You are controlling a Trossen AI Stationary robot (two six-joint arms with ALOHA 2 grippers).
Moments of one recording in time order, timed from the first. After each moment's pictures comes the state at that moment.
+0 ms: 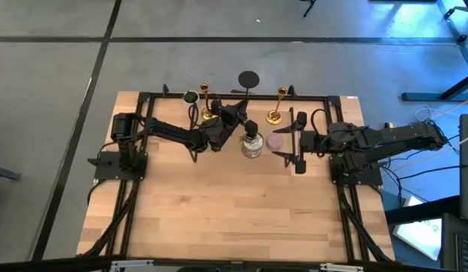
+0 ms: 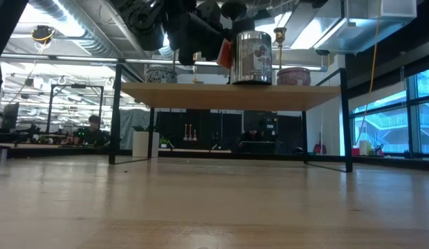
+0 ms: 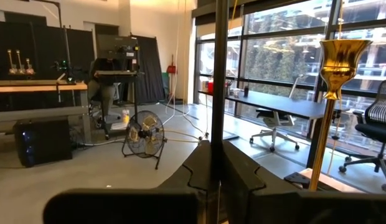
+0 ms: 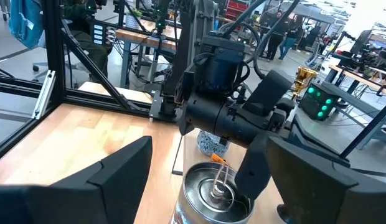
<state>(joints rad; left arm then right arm) 0.12 1.86 1.09 0.97 -0.90 0.08 0.16 0.91 0.80 -0.02 0.22 -0.19</state>
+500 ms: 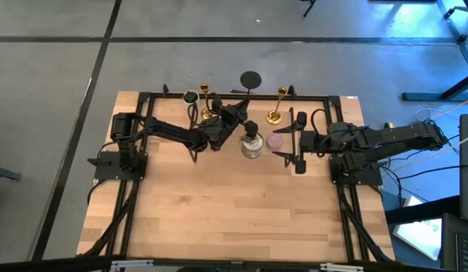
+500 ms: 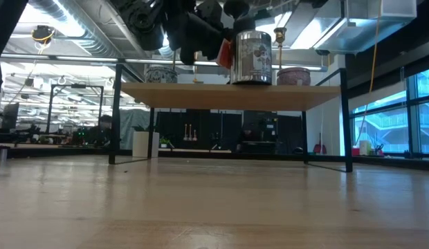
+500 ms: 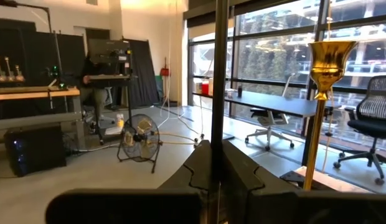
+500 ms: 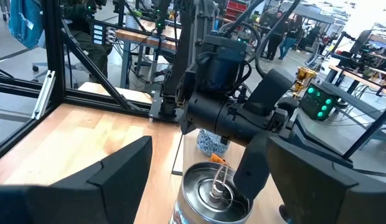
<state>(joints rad) 0.12 1.85 1.09 0.98 -0.85 0.11 0.16 0.91 0.80 -0.02 0.22 -0.19</state>
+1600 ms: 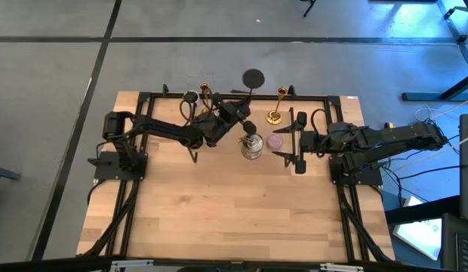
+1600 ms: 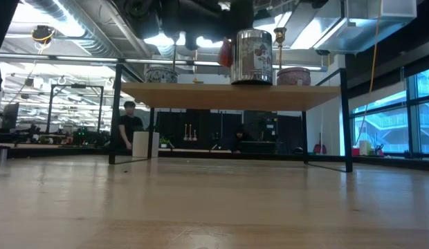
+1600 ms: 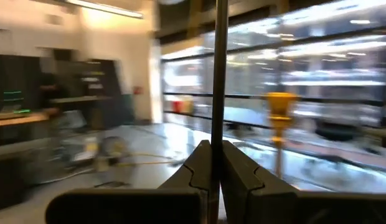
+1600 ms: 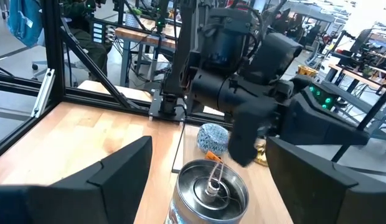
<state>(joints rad) 0.13 1.77 1.09 0.97 -0.69 0.17 0.16 0.91 0.80 -0.02 0.22 -0.19</state>
